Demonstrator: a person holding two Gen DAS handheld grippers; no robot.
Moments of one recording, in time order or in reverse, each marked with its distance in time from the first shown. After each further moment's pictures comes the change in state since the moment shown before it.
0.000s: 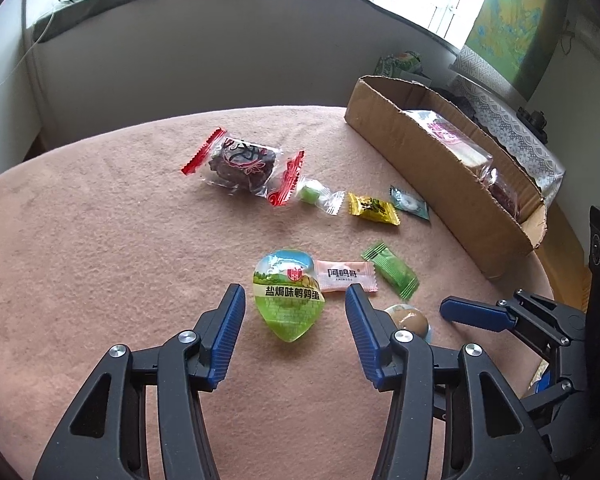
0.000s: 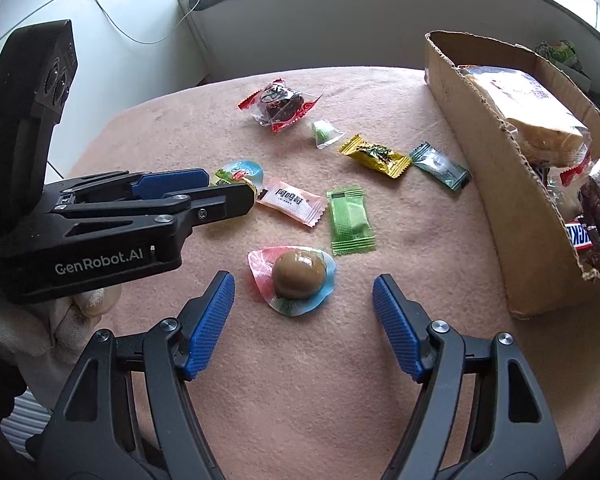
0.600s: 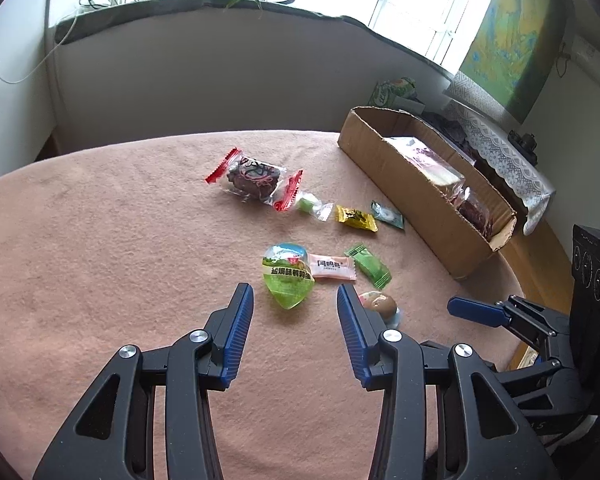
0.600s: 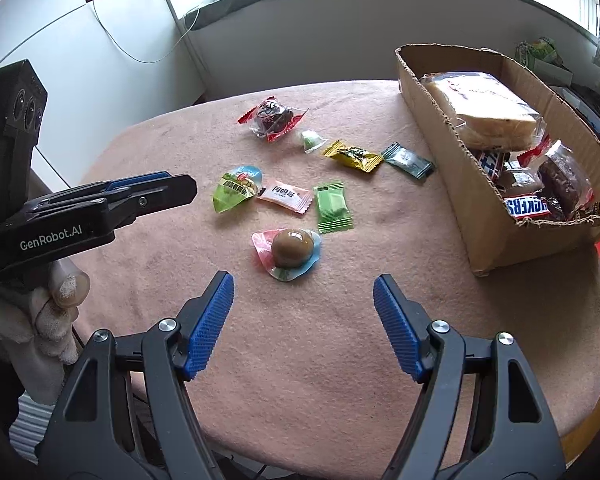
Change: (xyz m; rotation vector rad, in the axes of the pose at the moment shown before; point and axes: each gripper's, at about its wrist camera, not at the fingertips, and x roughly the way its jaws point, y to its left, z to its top) left arm -0.047 -0.004 -0.015 -0.039 -0.075 -0.024; right arm -0.041 -0.004 -0.021 0.041 -0.051 0.001
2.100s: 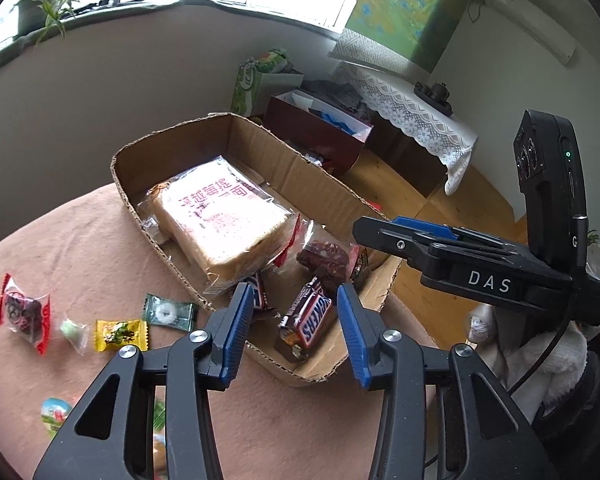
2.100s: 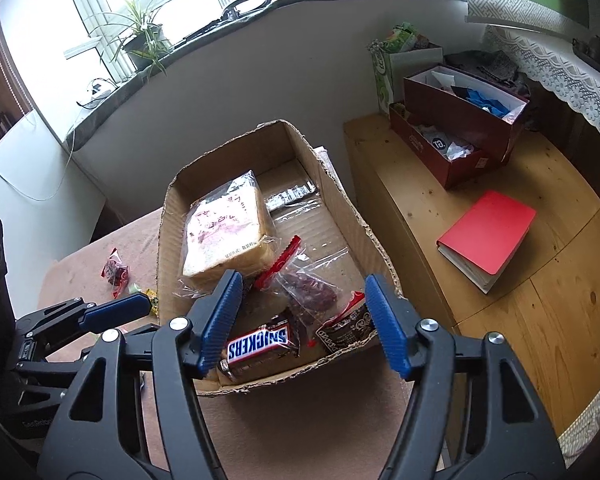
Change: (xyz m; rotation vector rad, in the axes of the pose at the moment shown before) left arm 0.069 -0.162 0.080 0.229 0.093 -0.280; right arm -0.077 -0.195 0.067 0.348 -0.139 -0.199
